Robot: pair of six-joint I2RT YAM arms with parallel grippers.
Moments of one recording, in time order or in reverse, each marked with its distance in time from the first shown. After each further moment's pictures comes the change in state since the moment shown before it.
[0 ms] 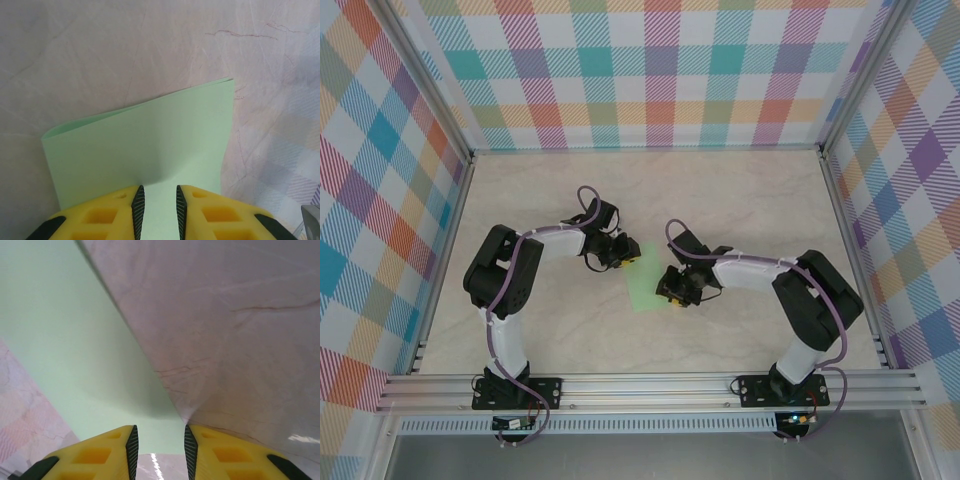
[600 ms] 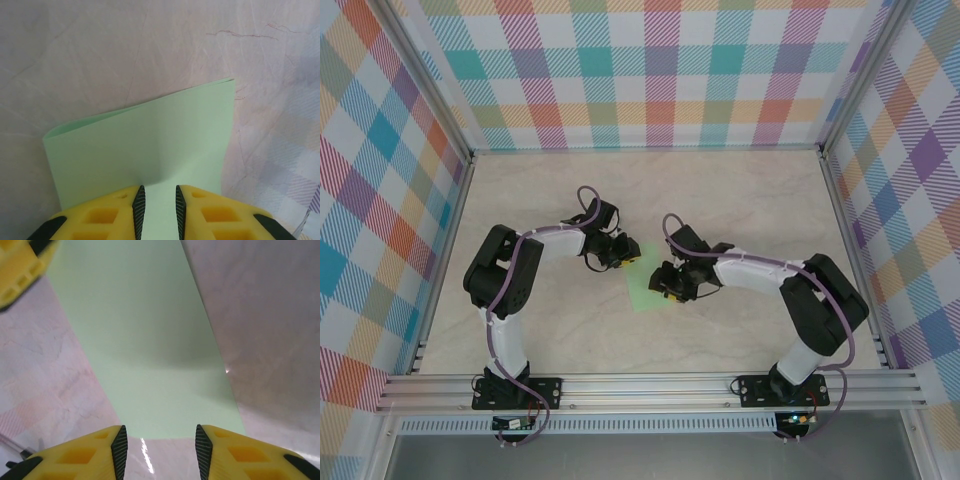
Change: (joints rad) left arm 0.000 0.000 0.000 -0.001 -0.001 -0.004; right arm 0.016 -0.052 0.011 -0.003 -0.040 -0.031
